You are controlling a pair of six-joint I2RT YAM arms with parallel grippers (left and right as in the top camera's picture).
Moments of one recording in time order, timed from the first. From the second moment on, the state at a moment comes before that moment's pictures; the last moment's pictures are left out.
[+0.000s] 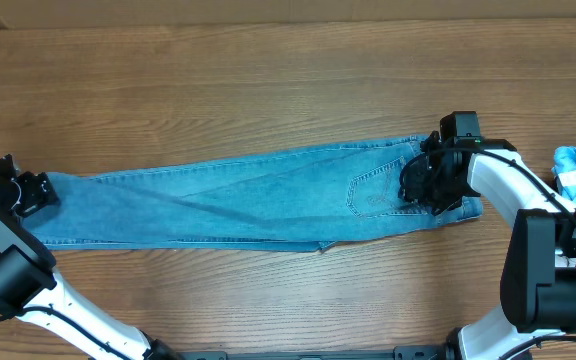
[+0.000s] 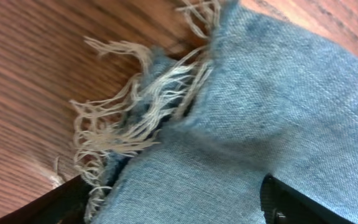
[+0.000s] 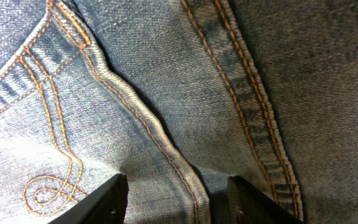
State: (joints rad) left arm 0.76 2.20 1.64 -0.95 0.04 0.17; right arm -0.01 1.79 1.04 -0.73 -0.20 0.15
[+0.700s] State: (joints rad) left arm 1.03 2.00 1.87 -1.11 0.49 -0.06; right arm -0.03 1.80 1.37 -1.07 -0.12 0.15
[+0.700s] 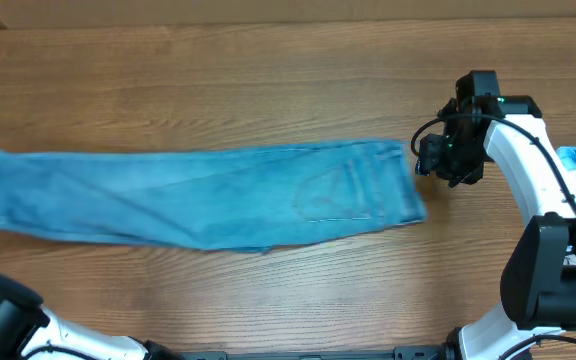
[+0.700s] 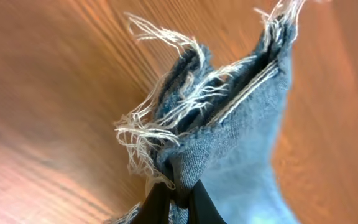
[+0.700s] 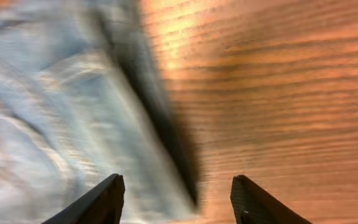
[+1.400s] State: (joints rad) left arm 0.18 1.89 1.88 -1.50 0.67 0.11; right arm -0.03 1.80 1.37 -1.09 -0.12 0.15
